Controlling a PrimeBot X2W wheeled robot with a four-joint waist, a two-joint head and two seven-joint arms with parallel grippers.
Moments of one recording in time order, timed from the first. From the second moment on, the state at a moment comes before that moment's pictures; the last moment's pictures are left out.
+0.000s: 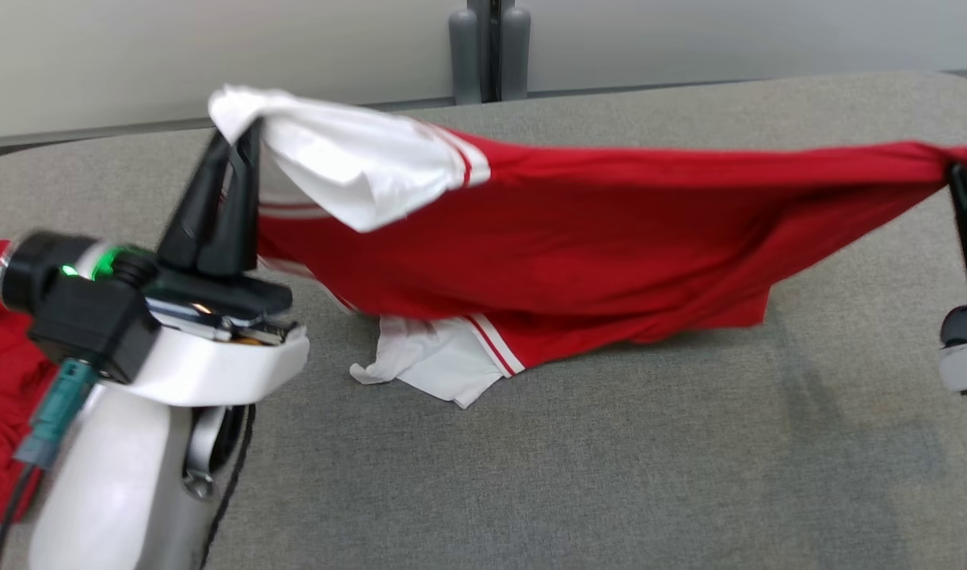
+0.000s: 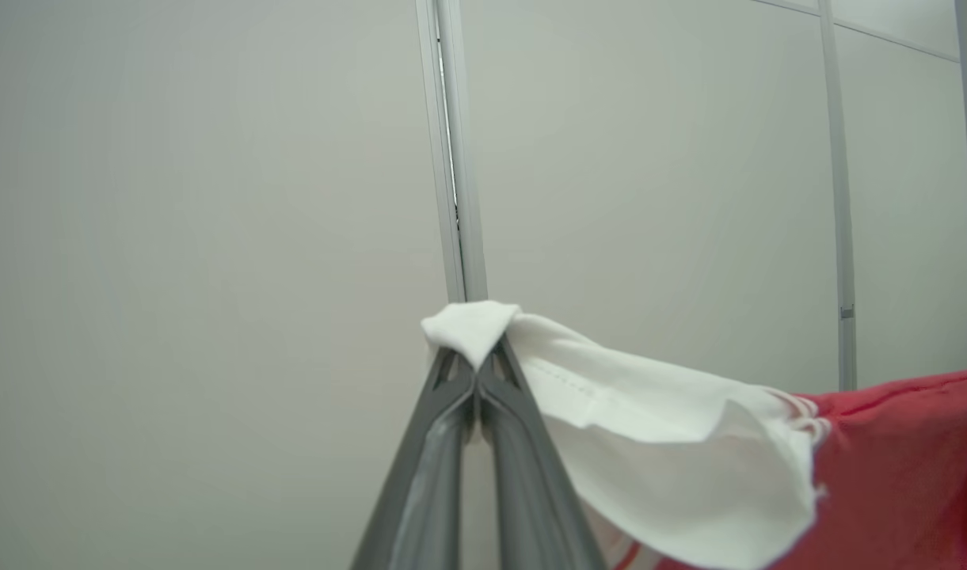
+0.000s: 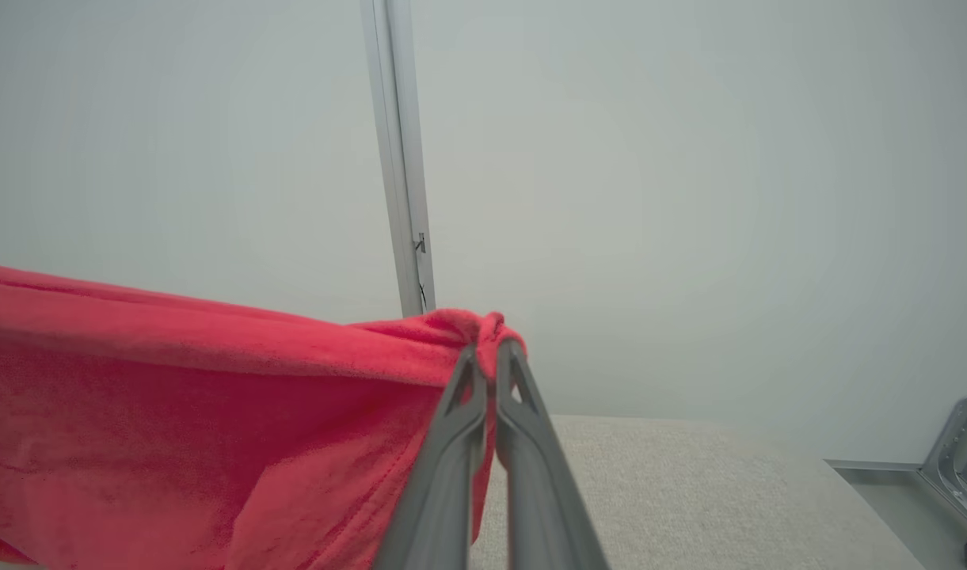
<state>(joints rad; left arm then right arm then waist) -0.38 0.20 -0.22 -0.04 -0.23 0.00 -0.26 -0.30 -0.50 0.13 0.10 0.56 0.13 -0.06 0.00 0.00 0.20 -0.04</state>
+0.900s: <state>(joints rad) -0.87 0.21 -0.18 -0.02 -0.41 -0.08 -0.07 -0.50 -0.45 -0.06 -0.24 0.58 0.13 0.25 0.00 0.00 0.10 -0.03</state>
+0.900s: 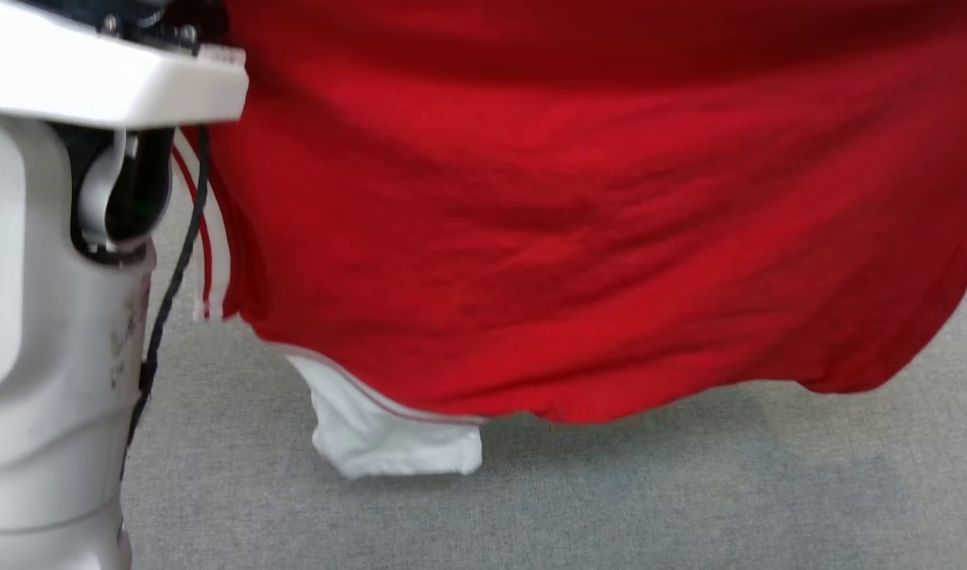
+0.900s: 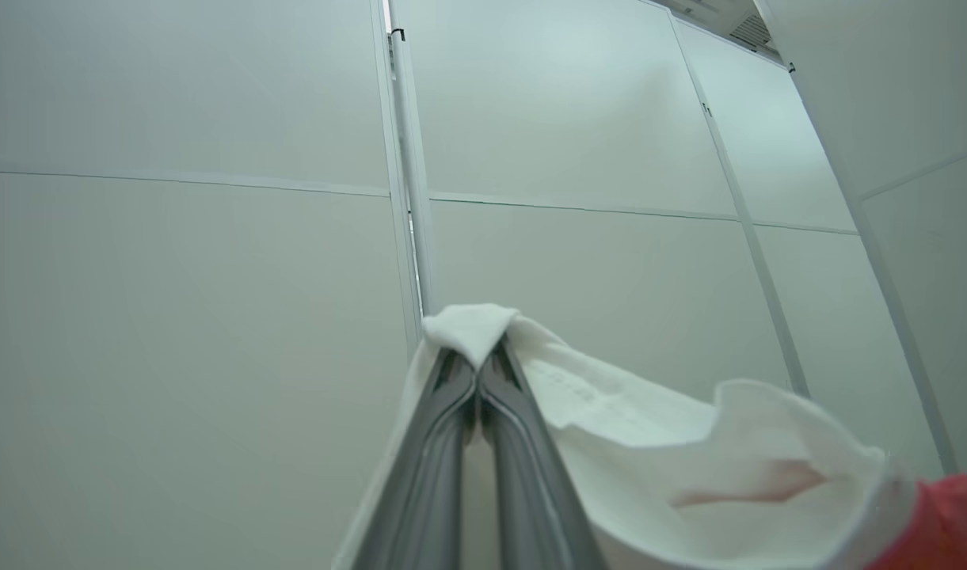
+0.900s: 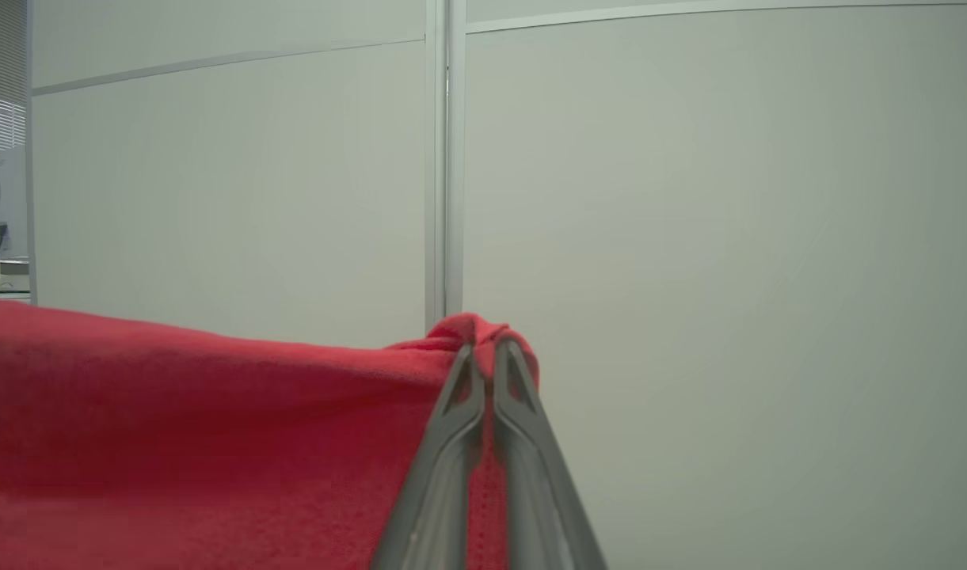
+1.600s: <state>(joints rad) -1.42 0.13 -0.17 0.94 -0.36 -0.10 -0.26 -1.27 -0.19 0.33 0.79 0.61 0.13 -0.12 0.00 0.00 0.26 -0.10</state>
